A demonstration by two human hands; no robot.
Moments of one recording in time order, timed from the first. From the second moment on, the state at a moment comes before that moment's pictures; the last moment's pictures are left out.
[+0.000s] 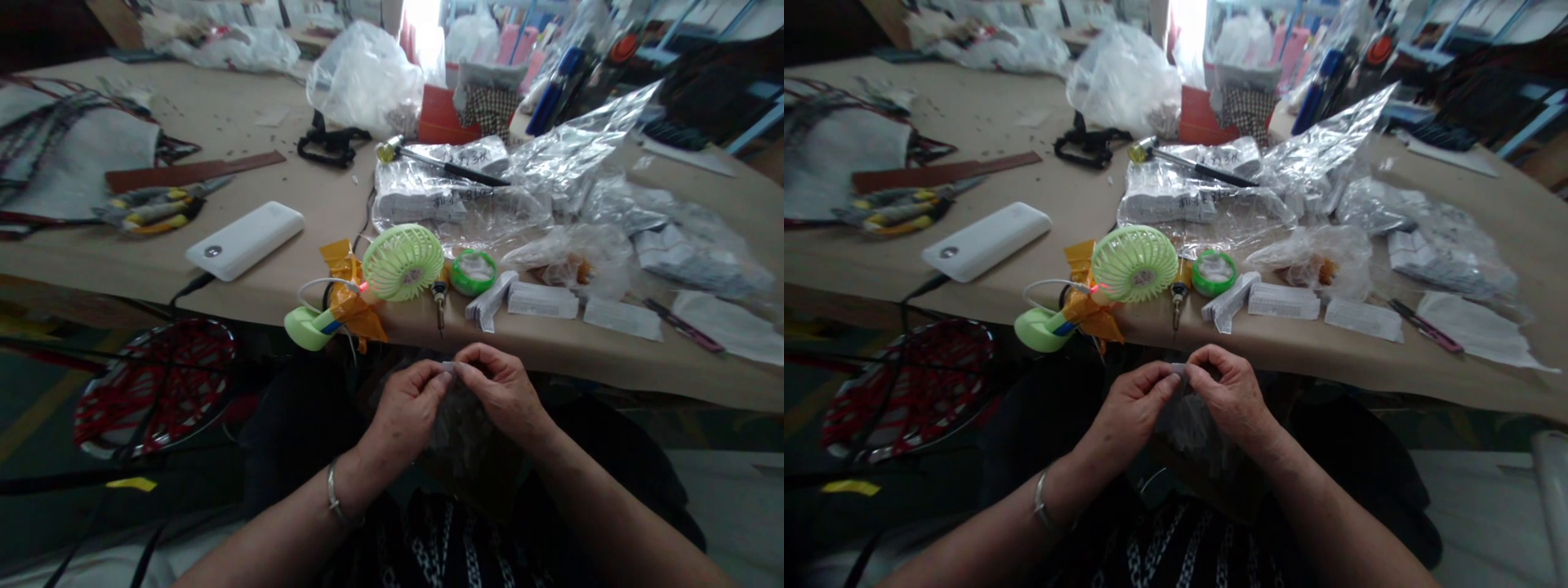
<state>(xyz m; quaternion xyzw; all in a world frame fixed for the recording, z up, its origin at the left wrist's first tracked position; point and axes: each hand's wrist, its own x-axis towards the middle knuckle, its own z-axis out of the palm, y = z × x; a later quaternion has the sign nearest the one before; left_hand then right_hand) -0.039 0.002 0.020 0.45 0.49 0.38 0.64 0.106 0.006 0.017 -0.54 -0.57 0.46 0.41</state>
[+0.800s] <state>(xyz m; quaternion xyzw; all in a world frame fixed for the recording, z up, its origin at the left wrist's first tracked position) -0.048 0.030 0.018 0.65 0.52 0.41 0.38 0.097 0.032 0.017 -0.54 -0.64 0.34 0.42</state>
